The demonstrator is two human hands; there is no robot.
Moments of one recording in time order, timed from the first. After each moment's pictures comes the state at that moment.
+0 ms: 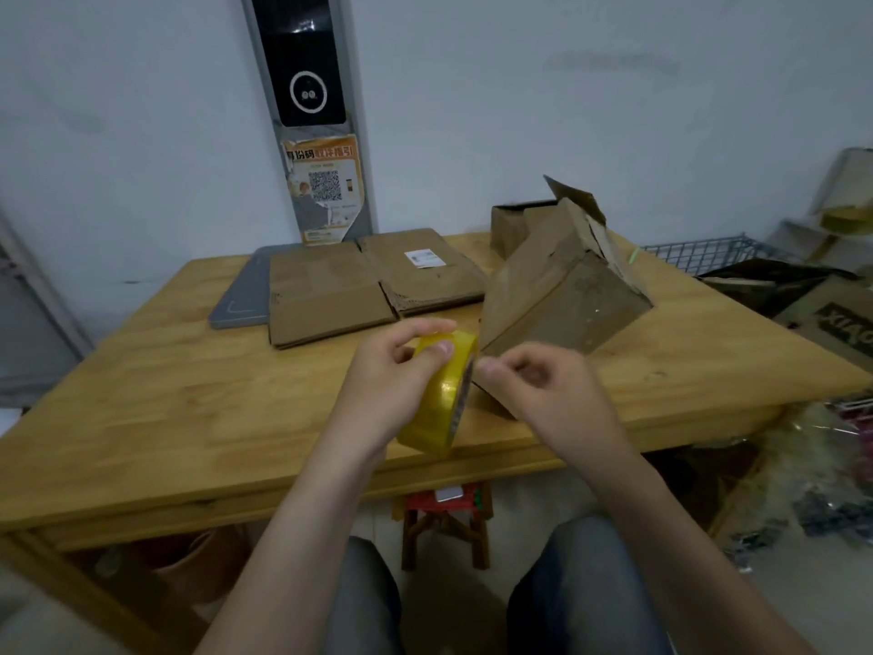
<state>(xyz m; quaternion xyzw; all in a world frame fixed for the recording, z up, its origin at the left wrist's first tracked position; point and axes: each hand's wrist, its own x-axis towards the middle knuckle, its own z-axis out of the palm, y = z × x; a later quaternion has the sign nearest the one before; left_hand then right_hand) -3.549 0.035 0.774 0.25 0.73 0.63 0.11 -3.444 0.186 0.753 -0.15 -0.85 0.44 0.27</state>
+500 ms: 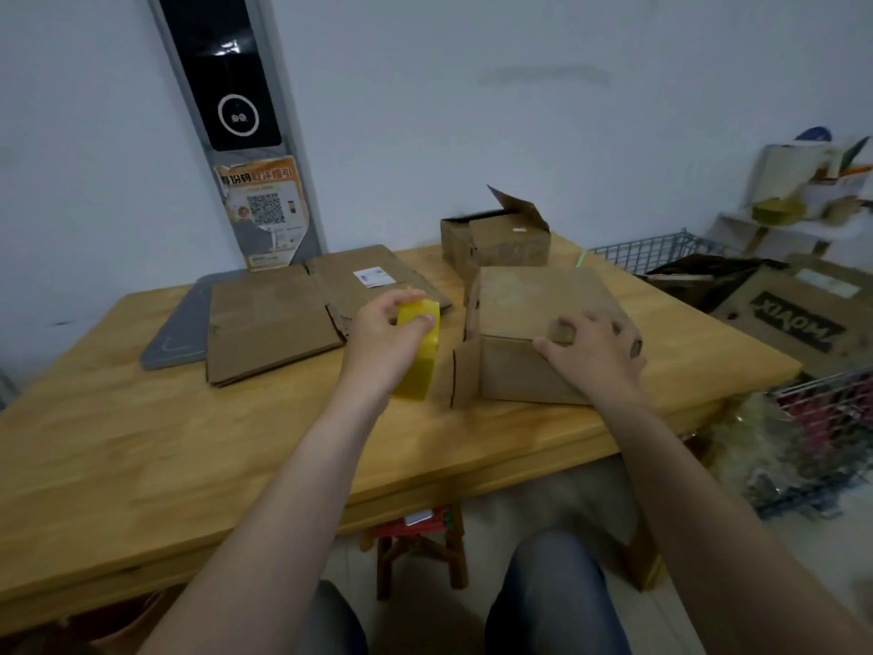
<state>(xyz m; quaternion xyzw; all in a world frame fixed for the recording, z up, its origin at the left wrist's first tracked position) -3.583 0.141 0.788 0.23 0.73 0.63 0.10 -3.473 0.359 0.726 -0.44 -0.85 0.23 0.18</state>
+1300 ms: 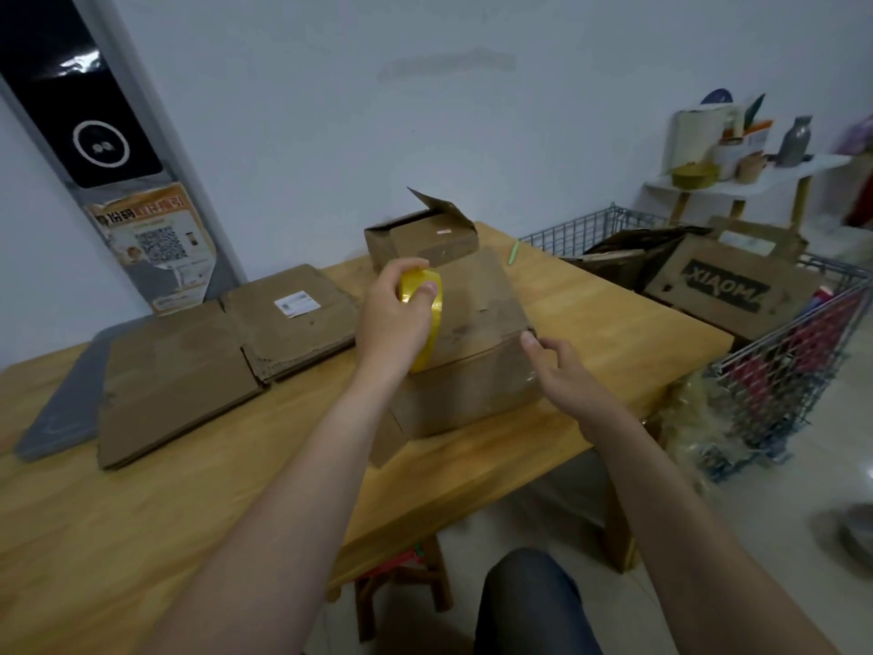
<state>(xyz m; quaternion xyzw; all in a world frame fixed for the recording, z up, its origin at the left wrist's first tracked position) -3.593 0.290 0.787 0.35 0.75 0.56 0.04 -3.440 0.418 0.692 -0.38 -0.70 0.58 0.20</state>
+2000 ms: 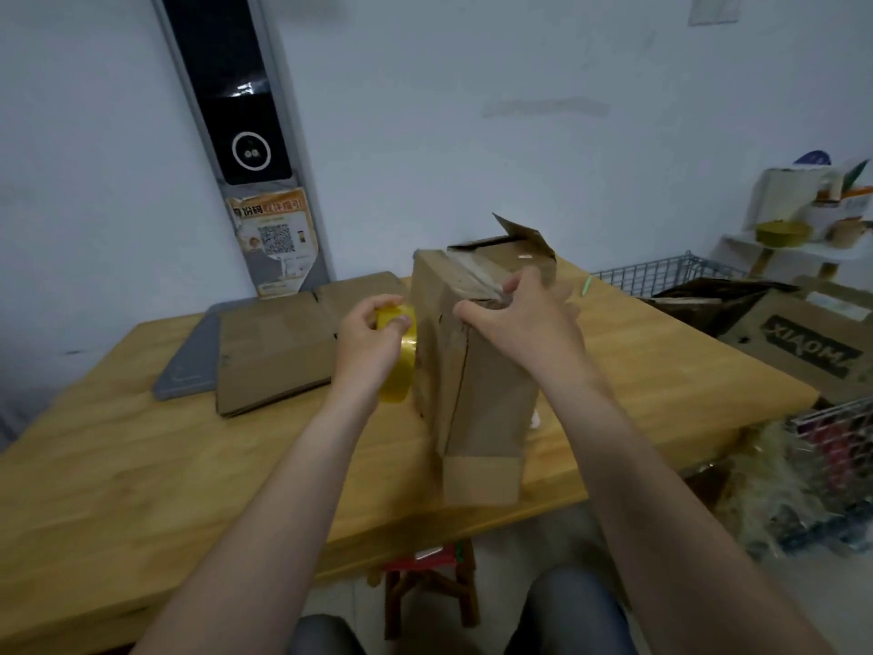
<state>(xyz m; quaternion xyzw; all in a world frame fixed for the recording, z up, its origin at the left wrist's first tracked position) -3.635 0.149 0.798 0.22 0.73 0.65 0.02 -3.514 0.281 0.821 -0.35 -0.83 0.33 0.28</state>
